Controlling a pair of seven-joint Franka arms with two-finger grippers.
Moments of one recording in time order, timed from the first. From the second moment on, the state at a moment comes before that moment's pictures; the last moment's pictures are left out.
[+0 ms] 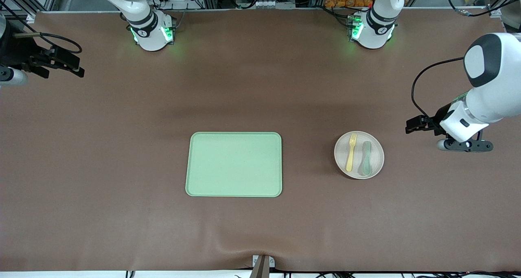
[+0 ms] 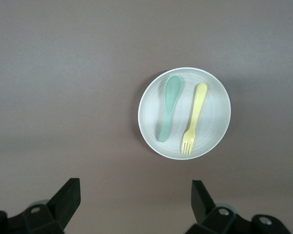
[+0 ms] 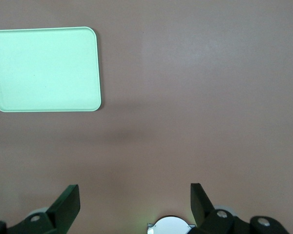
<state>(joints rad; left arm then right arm) -0.01 0.17 -0.03 -1.81 -0.09 1.92 0.04 -0.01 -0.01 0.06 -1.47 0.08 1.36 0.09</state>
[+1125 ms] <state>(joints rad) 0.00 0.36 -0.04 -1.81 -0.21 2.05 0.16 -0.01 -0.01 0.06 -1.47 0.08 1.35 0.09</state>
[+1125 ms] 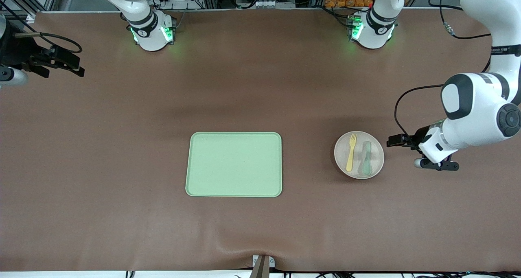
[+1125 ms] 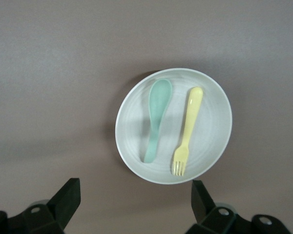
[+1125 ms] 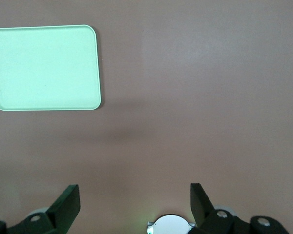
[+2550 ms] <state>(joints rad) 0.04 0.52 -0.08 -1.96 -0.29 2.45 0.27 -0.01 -0.01 0.06 -1.47 0.08 1.35 0.09</state>
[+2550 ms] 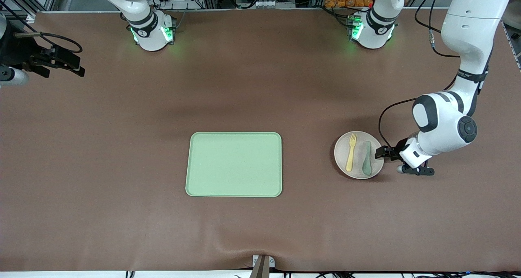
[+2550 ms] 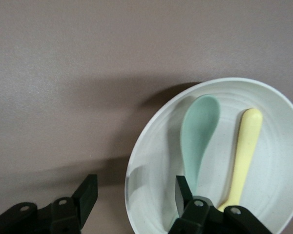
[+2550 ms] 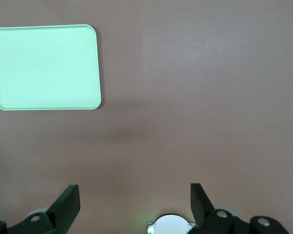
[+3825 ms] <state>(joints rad) 0.04 0.55 -0.09 -1.96 -0.29 2.46 0.28 -0.01 -0.01 0.06 -1.47 0.08 1.34 0.09</state>
